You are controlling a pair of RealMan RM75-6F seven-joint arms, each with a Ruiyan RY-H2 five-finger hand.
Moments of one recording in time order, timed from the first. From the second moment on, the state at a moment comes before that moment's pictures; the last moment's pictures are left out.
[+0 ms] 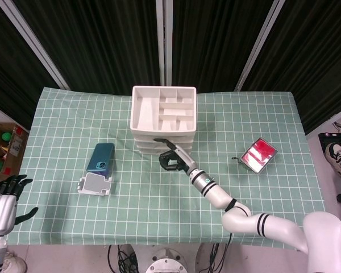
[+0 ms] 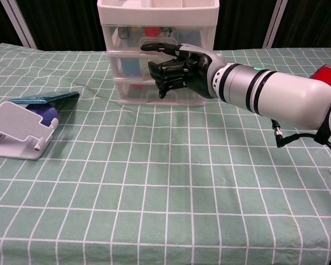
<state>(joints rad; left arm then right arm) -0.02 -1.23 -0.03 -1.50 1.54 1.58 0.07 0.84 -1.76 0.38 -1.31 -1.24 0.65 0.95</state>
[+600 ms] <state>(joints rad) -0.02 -1.23 -0.03 -1.50 1.54 1.57 0.07 0.78 -1.70 0.29 -1.40 -1.34 0.73 0.95</state>
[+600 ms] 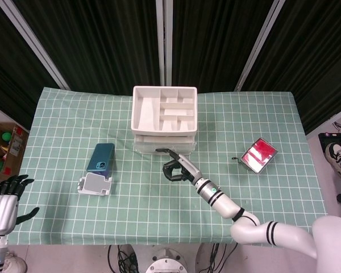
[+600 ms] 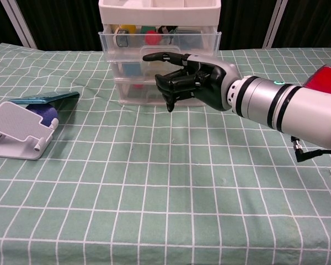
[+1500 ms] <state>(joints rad) -0.02 -1.24 -0.02 -1.50 1.55 1.58 0.07 0.69 -1.34 0.24 -1.82 -1.24 0.90 0.31</state>
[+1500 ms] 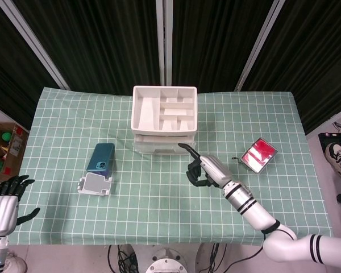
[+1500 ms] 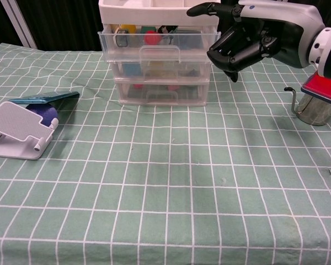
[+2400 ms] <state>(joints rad) -0.02 -1.24 -0.03 -1.48 1.54 1.57 0.06 0.78 -1.35 0.26 -1.82 -1.04 0.81 0.16</state>
